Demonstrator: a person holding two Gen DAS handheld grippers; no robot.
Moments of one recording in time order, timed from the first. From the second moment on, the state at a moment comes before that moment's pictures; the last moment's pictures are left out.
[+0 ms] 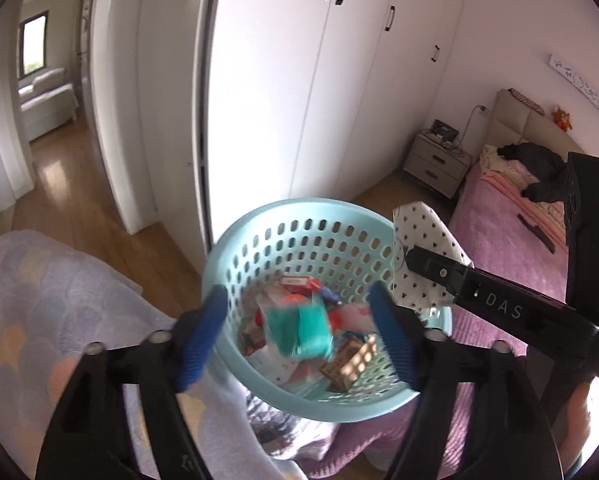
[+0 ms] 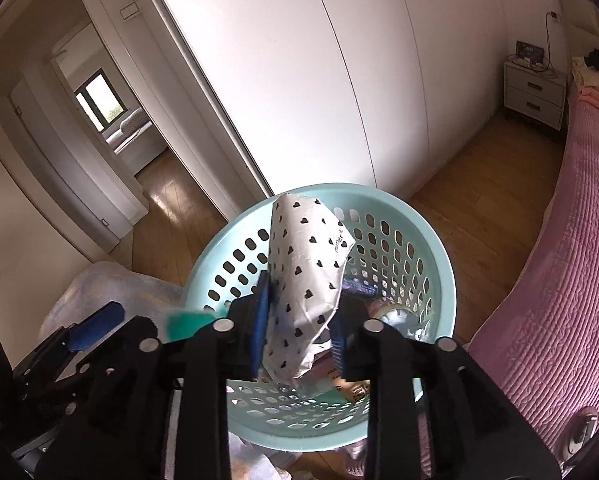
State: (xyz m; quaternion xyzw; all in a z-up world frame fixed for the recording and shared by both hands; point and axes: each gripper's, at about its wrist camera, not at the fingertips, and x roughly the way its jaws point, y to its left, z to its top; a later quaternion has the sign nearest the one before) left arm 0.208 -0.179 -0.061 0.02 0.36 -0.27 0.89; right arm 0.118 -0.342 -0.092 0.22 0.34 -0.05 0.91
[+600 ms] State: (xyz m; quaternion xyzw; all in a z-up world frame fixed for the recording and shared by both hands) left arm 0.152 -0.110 -0.034 -0.03 0.32 -0.25 0.91; right arm 0.076 -0.304 -0.061 0.18 0.31 -0.02 0.93
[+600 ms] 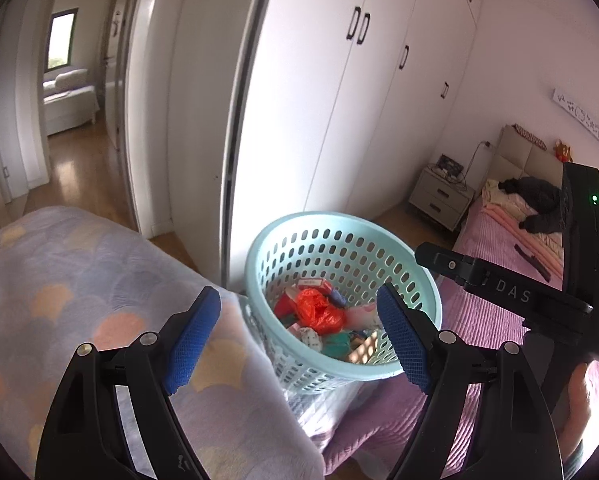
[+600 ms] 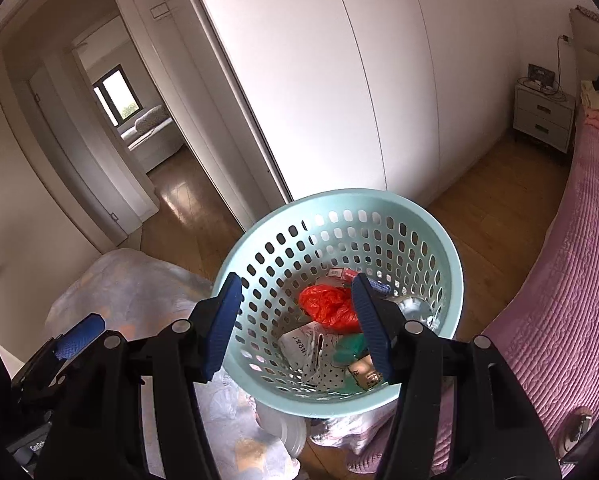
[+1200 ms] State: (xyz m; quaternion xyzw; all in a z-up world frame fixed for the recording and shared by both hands) left arm 0.036 -0.013 -0.028 0.02 0.17 -0.06 0.98; right arm -0.023 -0.207 -0.040 0.07 0.16 -0.02 0.98
